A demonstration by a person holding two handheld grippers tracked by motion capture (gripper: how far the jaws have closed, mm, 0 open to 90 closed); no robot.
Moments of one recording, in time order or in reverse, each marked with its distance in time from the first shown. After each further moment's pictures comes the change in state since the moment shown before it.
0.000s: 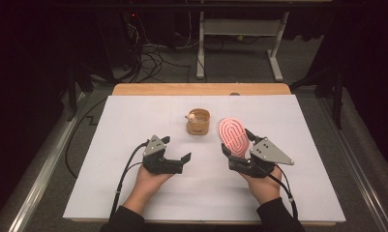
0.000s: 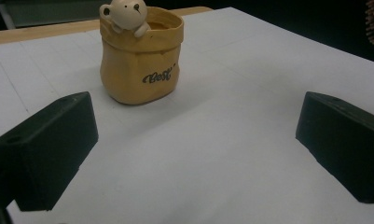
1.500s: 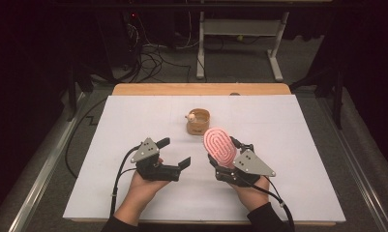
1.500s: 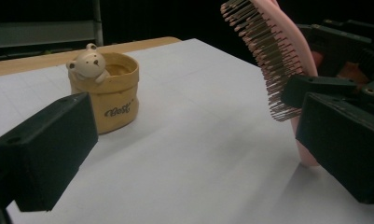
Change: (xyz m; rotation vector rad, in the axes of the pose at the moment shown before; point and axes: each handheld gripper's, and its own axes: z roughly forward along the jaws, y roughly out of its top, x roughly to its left) left arm -0.027 0.022 -0.038 -0.080 -0.110 -0.002; right arm 0.037 -0.016 0.005 0.008 0.035 -0.112
